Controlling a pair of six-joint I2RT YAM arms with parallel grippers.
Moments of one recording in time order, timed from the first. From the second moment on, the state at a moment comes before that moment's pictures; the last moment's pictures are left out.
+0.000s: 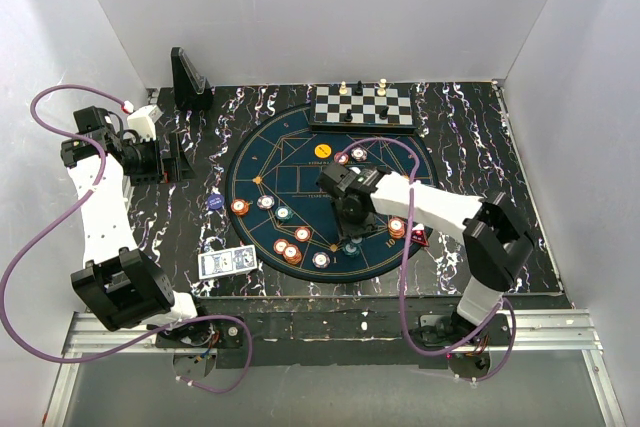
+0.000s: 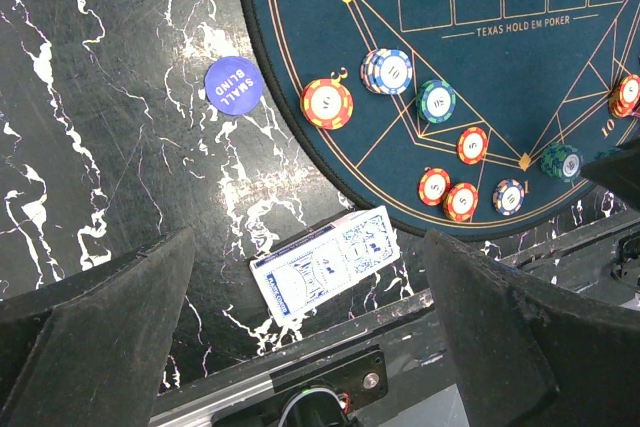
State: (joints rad) left arm 0.41 1.40 1.44 -1.17 0.61 0.33; right arm 0.94 1.72 1.27 -0.94 0.15 0.64
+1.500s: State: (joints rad) left arm 0.41 1.43 1.44 -1.16 0.59 0.33; right arm 0.38 2.35 2.12 -0.99 0.14 0.46
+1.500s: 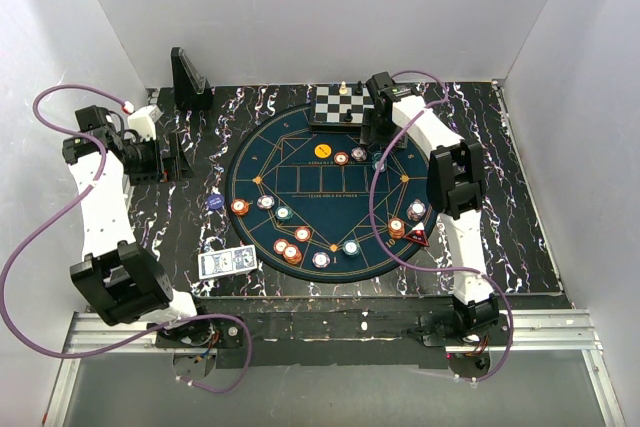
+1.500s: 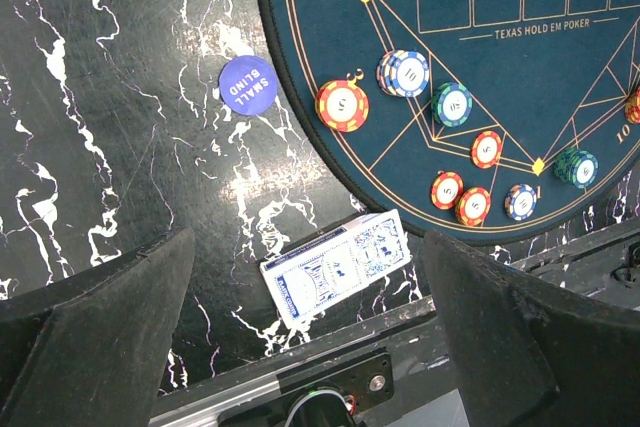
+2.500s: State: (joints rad) left arm 0.41 1.33 1.41 -1.16 0.60 0.33; right arm 0.99 1.66 1.18 -0.85 0.08 0.63
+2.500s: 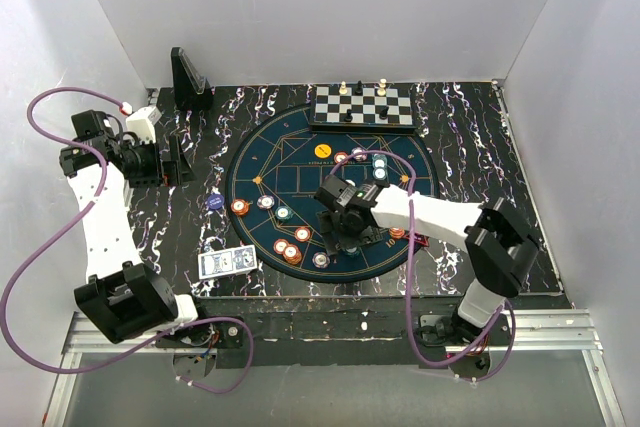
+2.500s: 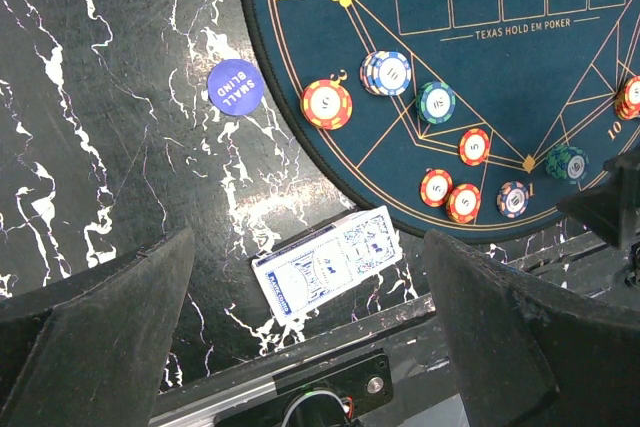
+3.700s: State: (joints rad) left arm 0.41 1.33 1.41 -1.18 0.60 0.33; right arm 0.79 1.63 0.97 -0.72 0.13 0.77
